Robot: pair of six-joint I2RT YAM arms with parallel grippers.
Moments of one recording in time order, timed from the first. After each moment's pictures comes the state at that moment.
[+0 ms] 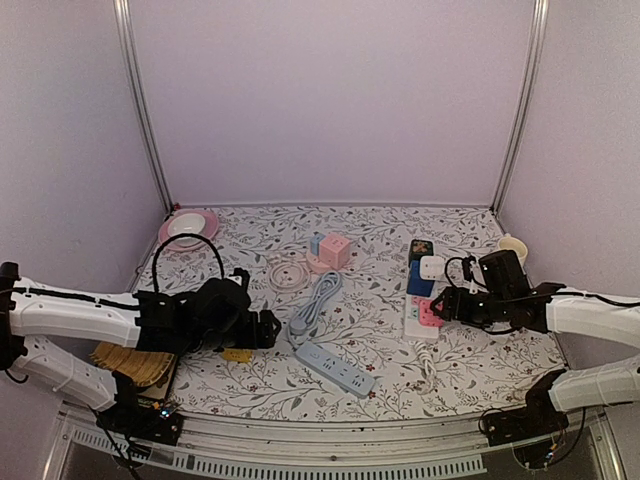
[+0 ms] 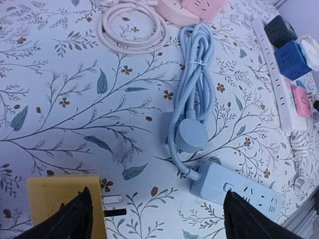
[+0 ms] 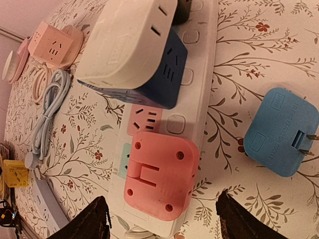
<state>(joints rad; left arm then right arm) -1.08 1.25 0.65 -0.25 -0.39 -0.89 0.49 1.12 0.49 -0.18 -0.08 0.62</state>
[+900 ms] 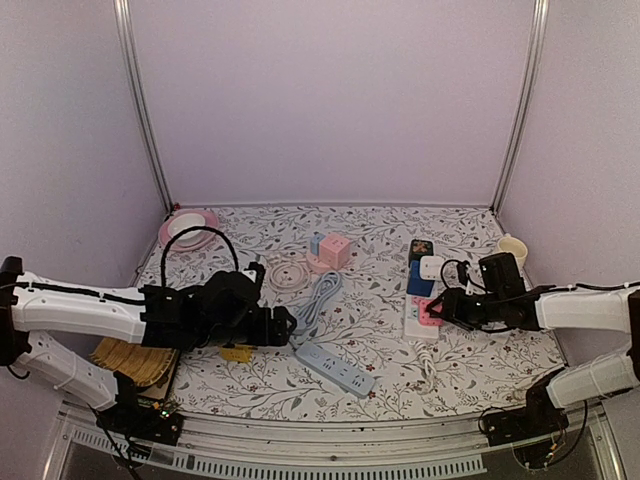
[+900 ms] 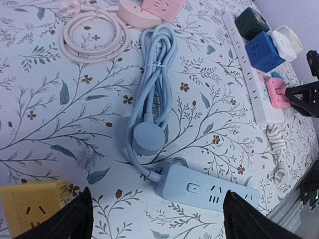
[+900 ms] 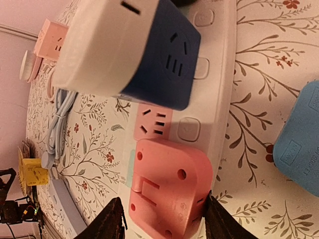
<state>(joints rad) -1.12 1.28 0.72 -0.23 -0.35 -0.85 0.41 1.27 0.45 0.02 -0.29 0.66</state>
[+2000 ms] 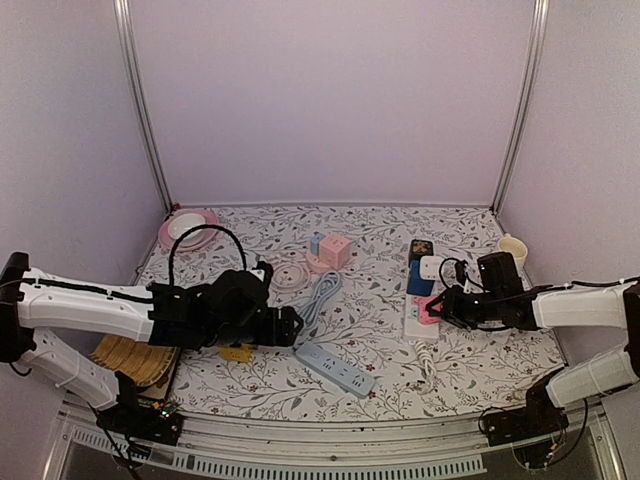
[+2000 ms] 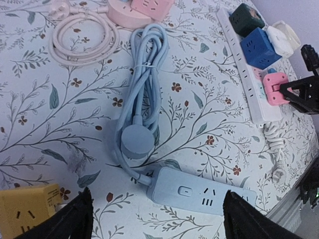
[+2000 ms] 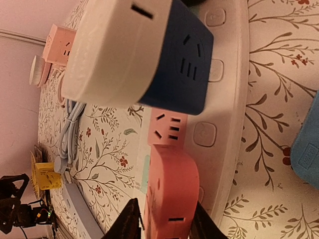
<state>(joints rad) -1.13 1.34 0.76 -0.22 -0.35 -0.84 0.41 1.28 0.45 0.08 -0.32 0.72</state>
